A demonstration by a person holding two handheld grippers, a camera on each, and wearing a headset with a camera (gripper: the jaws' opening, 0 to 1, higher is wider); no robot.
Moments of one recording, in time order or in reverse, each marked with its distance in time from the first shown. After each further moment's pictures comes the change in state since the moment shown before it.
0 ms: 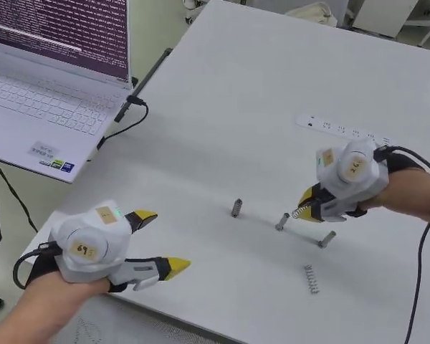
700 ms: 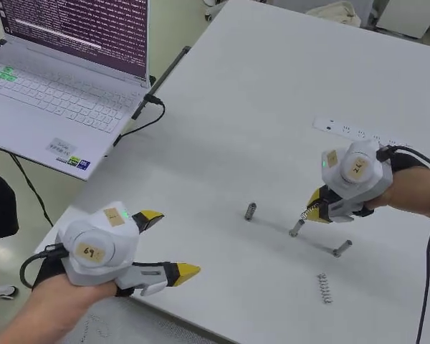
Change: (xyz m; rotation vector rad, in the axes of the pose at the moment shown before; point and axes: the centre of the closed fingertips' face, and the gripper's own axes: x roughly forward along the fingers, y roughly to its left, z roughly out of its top) left arm -0.007 0.003 0.000 -0.032 0.004 0.021; right arm 0.021 -0.014 0.001 -0.044 0.043 0.050
